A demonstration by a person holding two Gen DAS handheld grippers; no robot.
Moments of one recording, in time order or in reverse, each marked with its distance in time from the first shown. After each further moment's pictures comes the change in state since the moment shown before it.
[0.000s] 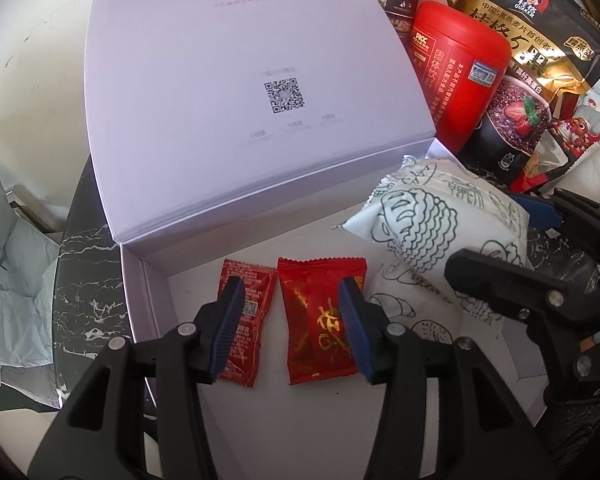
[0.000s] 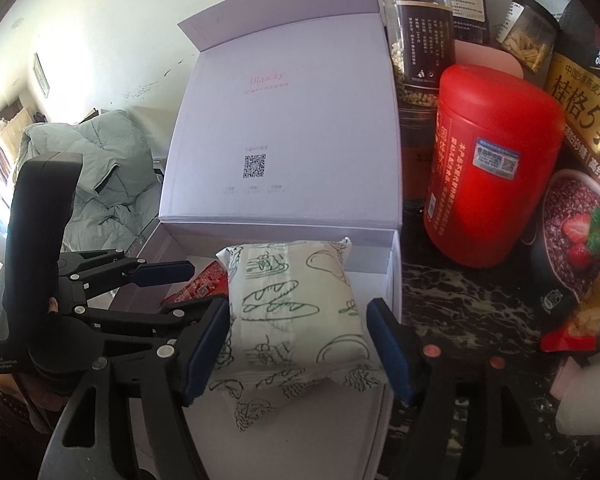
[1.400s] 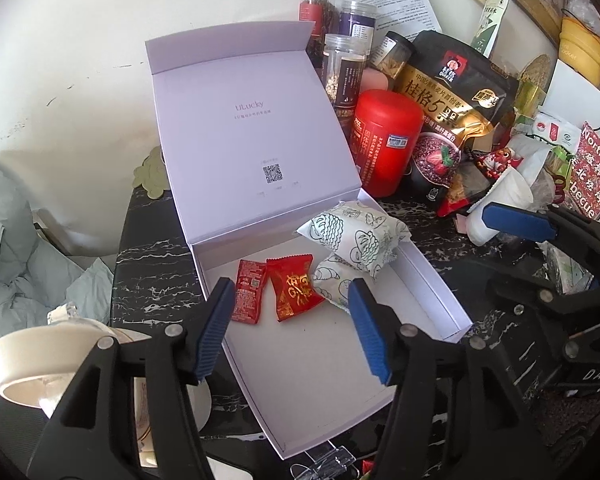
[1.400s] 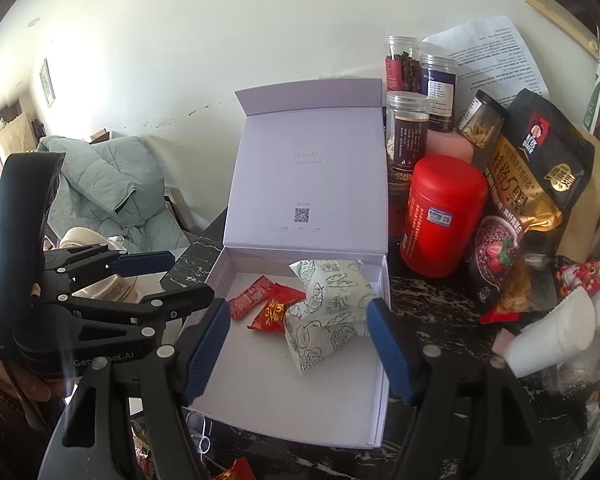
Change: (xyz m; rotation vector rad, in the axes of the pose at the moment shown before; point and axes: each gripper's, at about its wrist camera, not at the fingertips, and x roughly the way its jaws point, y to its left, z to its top) left arm -0.143 0.008 -0.025 0.021 -0.177 -0.040; right arm -0.129 0.069 -0.009 -0.018 -0.116 -0.093
